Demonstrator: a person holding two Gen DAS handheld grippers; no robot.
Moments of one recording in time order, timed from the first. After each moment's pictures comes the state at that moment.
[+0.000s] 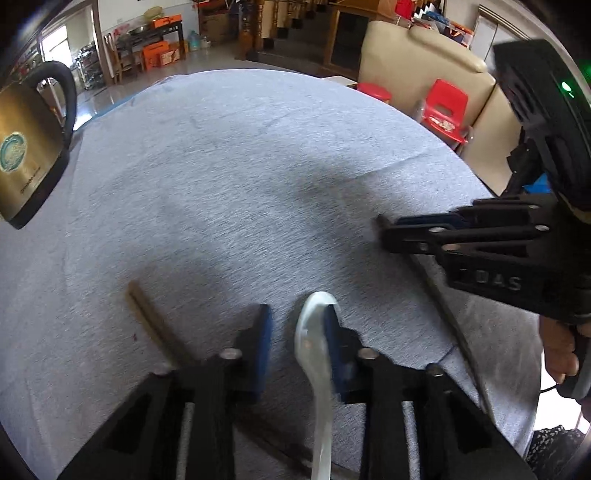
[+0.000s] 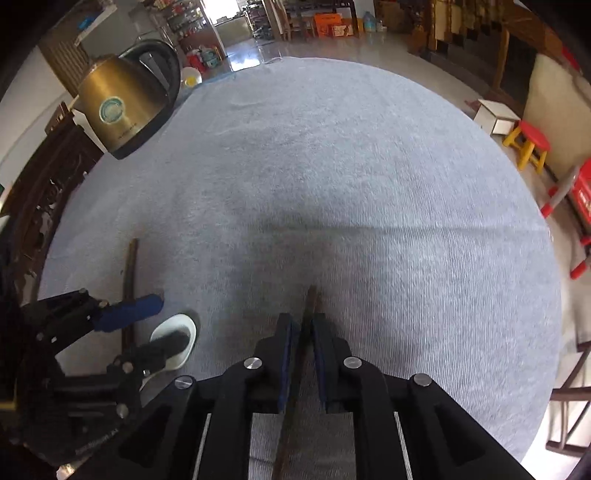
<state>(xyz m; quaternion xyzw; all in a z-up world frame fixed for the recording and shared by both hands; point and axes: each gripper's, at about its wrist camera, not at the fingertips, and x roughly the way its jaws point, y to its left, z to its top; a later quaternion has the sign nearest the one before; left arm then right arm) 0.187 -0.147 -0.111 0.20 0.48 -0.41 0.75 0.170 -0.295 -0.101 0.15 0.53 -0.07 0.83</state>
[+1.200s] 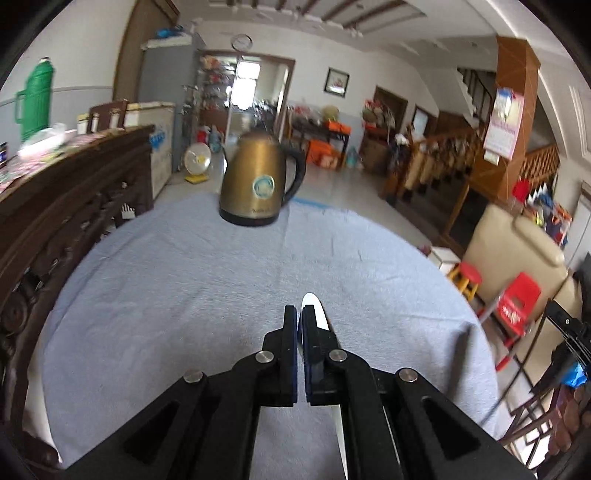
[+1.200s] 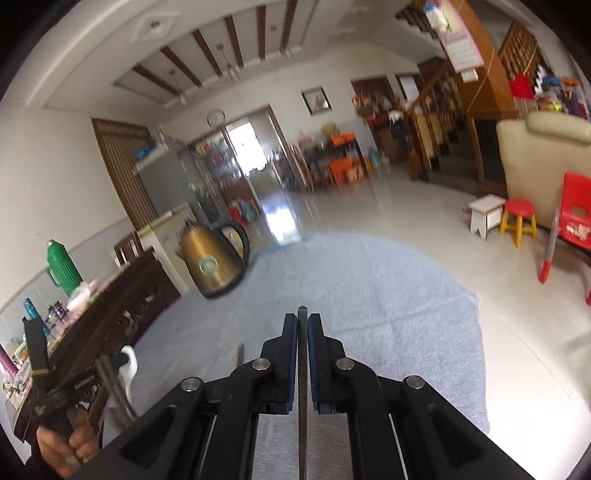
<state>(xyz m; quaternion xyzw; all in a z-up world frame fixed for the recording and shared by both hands) 0.071 0.057 0.020 -0.06 0.31 -0.18 0.93 -0.036 -0.279 0.052 0.19 0.19 -0.07 0.96</state>
